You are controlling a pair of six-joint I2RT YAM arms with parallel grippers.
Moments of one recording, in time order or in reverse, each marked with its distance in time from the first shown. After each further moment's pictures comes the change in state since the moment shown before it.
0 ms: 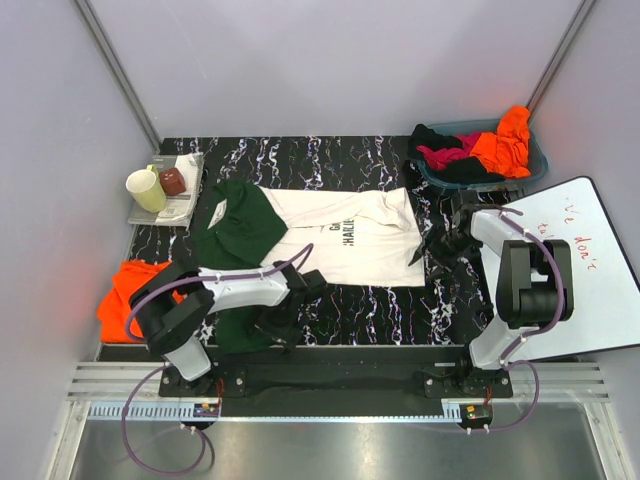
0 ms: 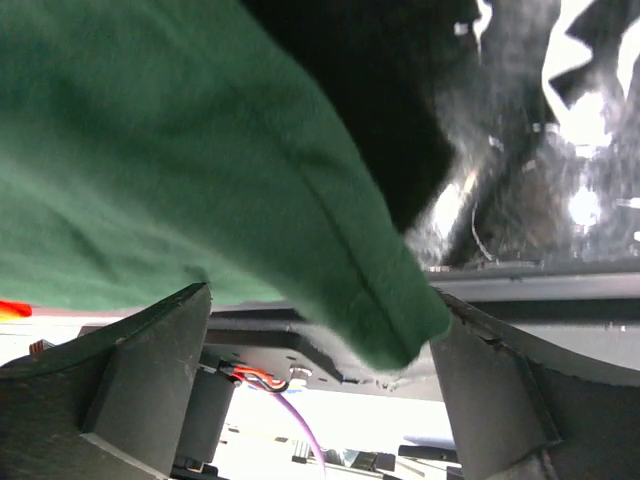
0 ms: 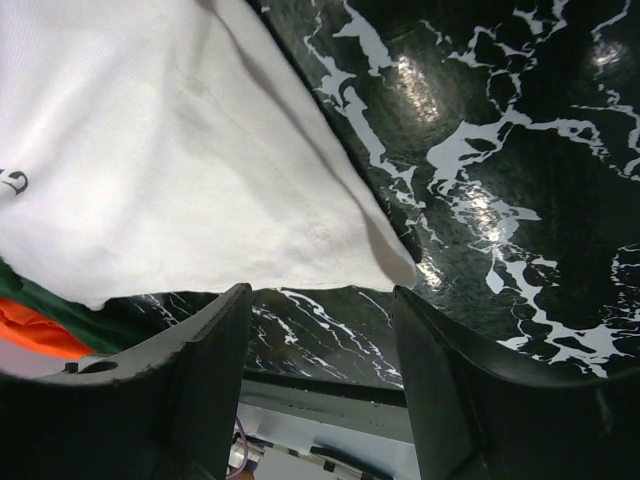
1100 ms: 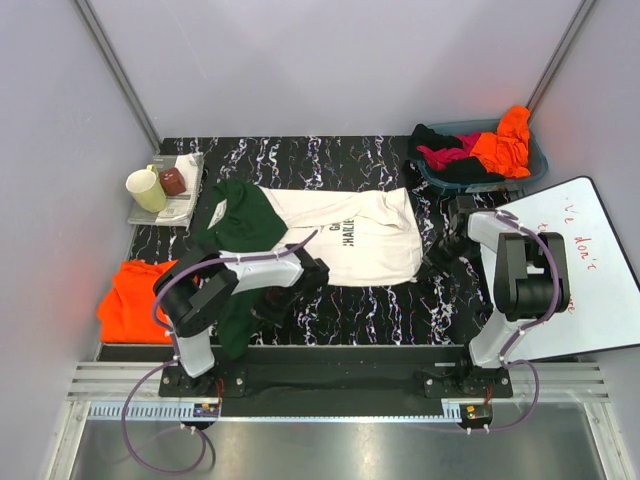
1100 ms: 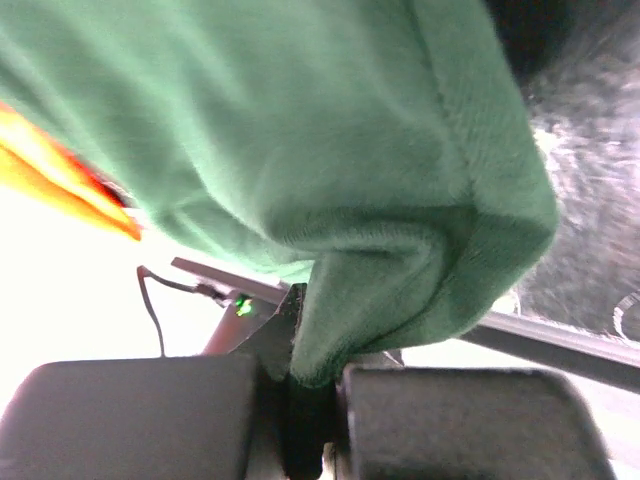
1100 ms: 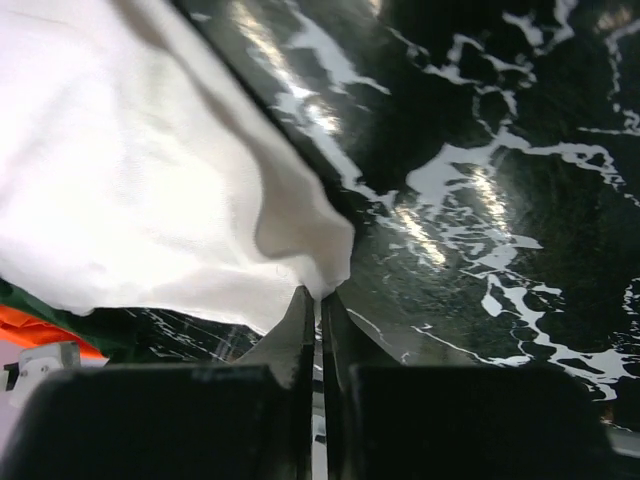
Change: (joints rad) left arm 0.080 0.171 0.152 -0.213 -0.166 -0.034; right arm 0.000 0.056 -0.040 0.028 -0.014 0.009
